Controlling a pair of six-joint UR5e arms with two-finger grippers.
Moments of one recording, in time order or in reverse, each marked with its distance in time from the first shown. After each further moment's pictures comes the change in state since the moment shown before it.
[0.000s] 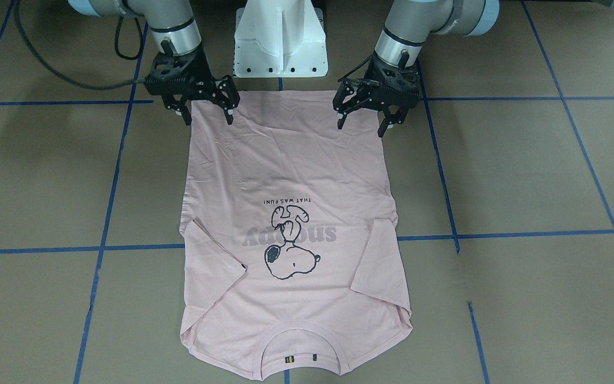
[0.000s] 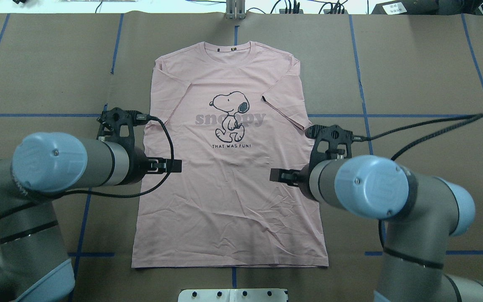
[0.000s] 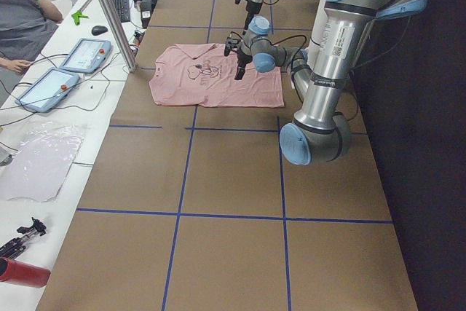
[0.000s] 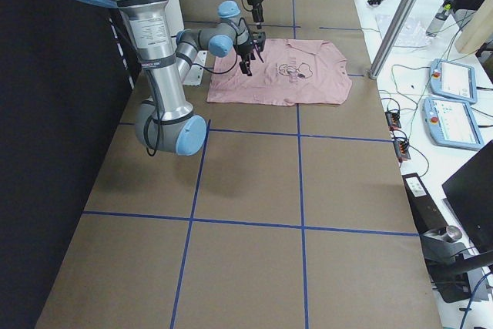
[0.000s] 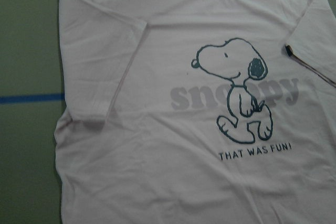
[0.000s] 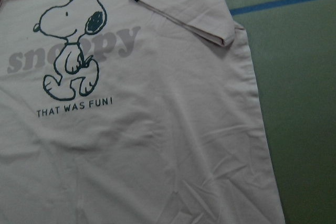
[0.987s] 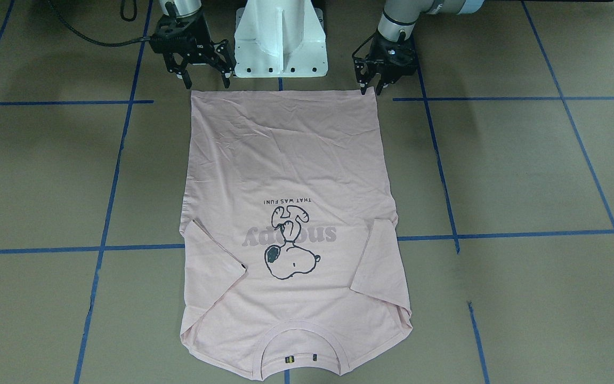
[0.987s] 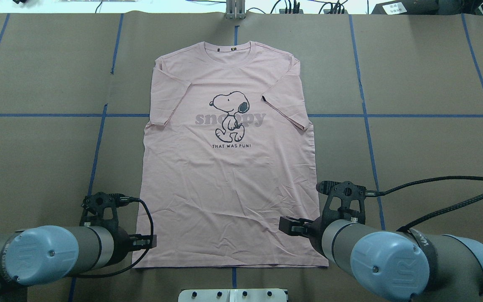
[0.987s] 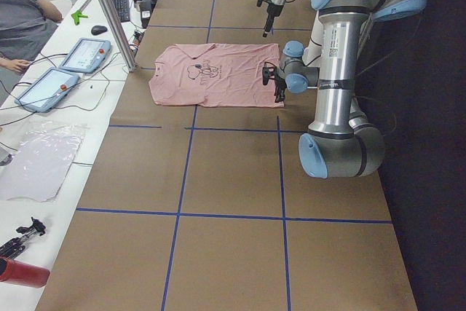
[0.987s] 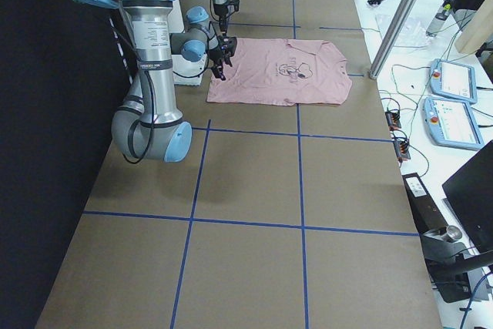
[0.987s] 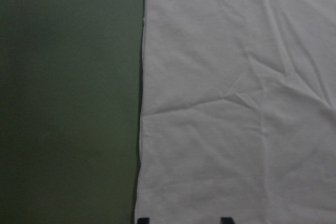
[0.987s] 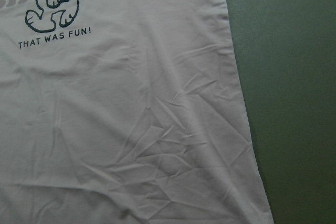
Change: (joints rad) left arm 0.309 0.225 -0.060 -0.004 0.102 -0.242; right arm -0.171 -0.123 0.101 -0.002 -0.142 0.098
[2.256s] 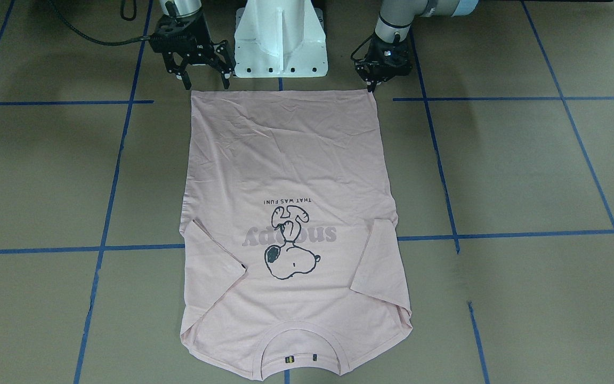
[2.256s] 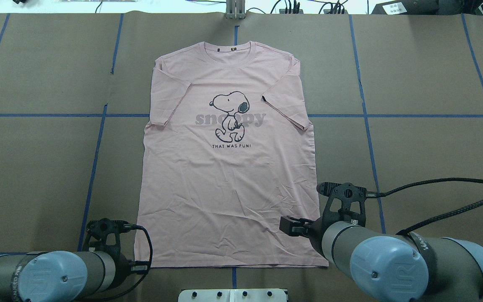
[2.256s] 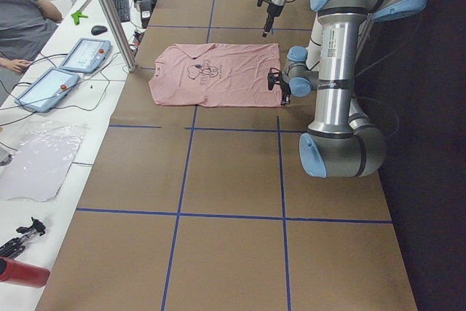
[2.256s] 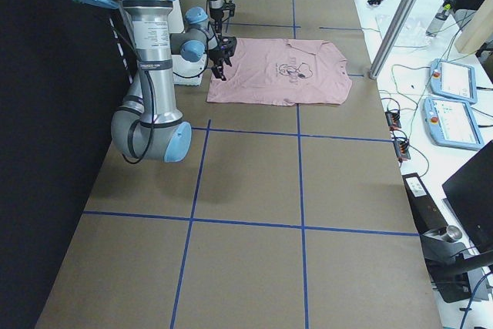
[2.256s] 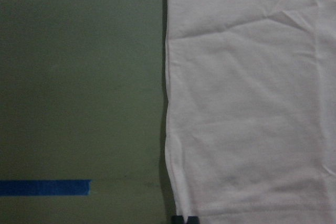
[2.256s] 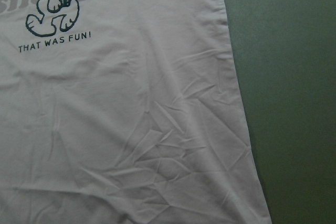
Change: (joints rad) left arm 0.035 0.002 0.028 0.005 -0.001 0.001; right arm -0.010 -0.002 -0.003 -0.001 -0.026 0.002
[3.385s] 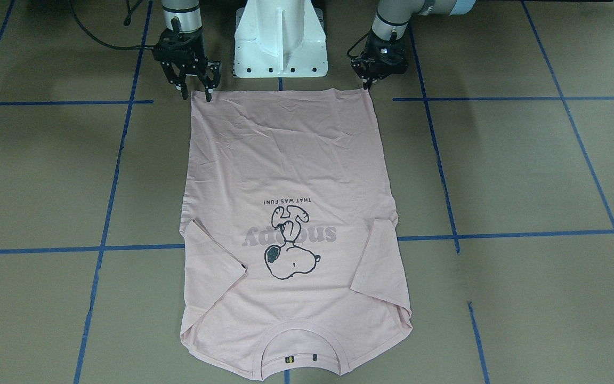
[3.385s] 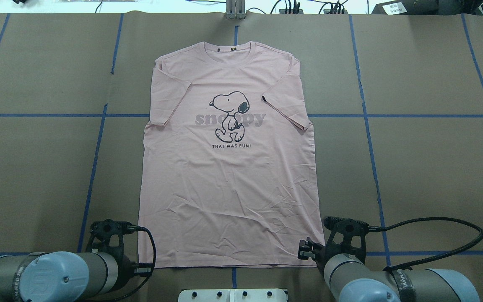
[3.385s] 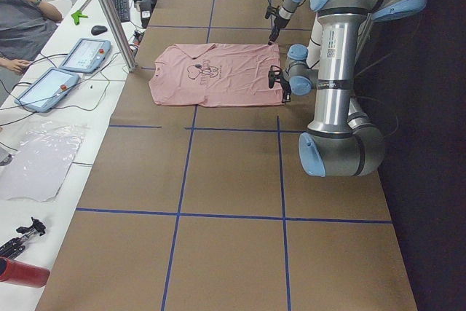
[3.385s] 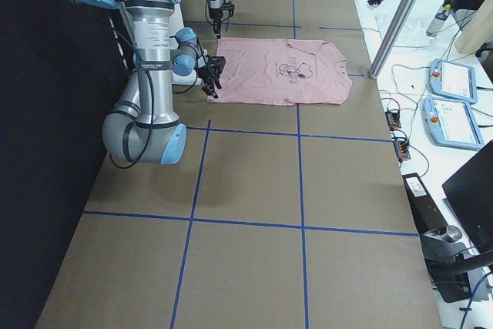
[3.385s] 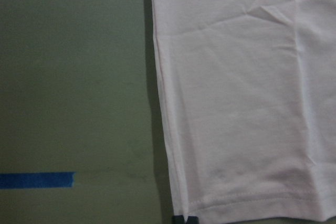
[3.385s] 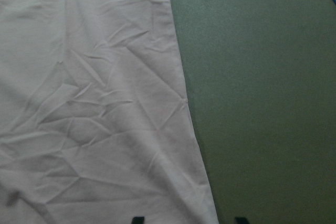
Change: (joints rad) left arm 0.003 -0.013 -0.001 -0.006 -0.012 0.009; right arm -0.137 -0.076 -0.097 0.001 -0.144 0.135
